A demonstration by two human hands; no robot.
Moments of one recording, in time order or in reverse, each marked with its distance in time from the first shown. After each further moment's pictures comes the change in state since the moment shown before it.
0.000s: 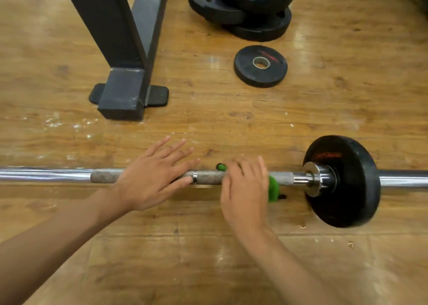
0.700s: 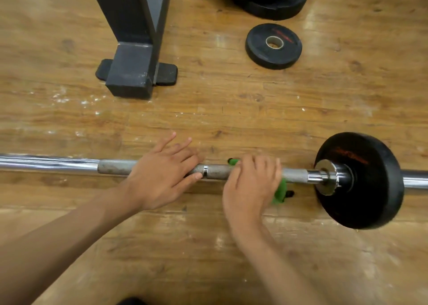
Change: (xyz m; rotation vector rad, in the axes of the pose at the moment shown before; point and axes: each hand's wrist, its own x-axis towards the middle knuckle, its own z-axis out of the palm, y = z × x) left_hand -0.028 0.030 0.003 -0.126 -0.028 -0.074; right_hand -0.026 -0.033 -0.002 -0.036 0.048 0.262
